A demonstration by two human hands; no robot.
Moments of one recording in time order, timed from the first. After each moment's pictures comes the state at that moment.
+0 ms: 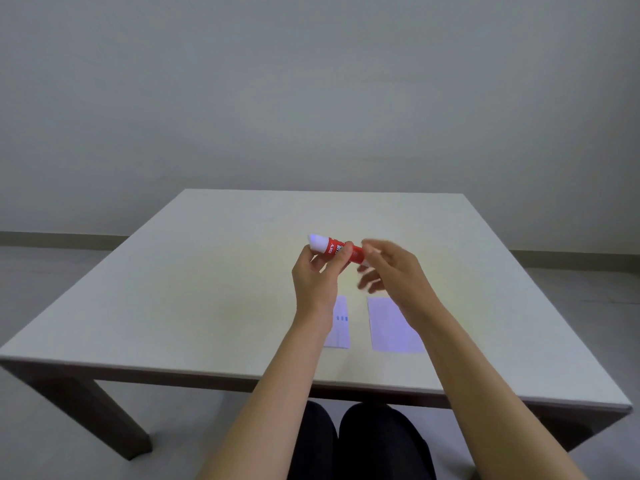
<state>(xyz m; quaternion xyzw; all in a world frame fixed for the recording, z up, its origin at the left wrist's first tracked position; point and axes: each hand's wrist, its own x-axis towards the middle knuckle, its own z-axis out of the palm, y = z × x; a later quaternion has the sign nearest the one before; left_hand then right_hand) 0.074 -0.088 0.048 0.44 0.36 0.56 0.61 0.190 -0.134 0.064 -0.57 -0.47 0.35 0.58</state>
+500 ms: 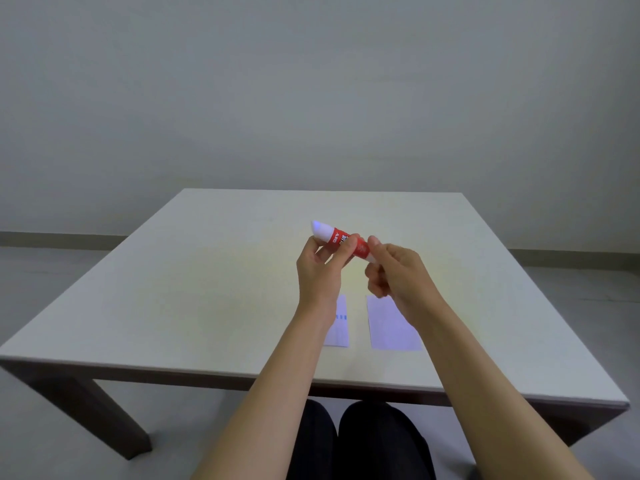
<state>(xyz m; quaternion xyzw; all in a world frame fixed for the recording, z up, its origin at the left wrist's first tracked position) 0.079 -0.089 0.059 0.47 0.32 0.55 0.61 0.190 -0.136 0.067 -0.56 -0.42 0.39 0.60</state>
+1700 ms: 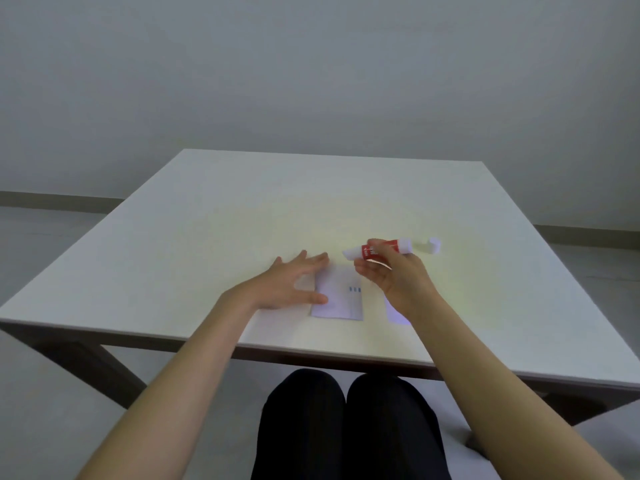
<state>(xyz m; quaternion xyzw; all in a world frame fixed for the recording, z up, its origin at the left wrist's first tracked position) -0.021 -0.028 -0.004 0.88 0.35 0.00 0.32 0.179 -0.115 0.012 -0.48 -0.23 0.53 0.66</state>
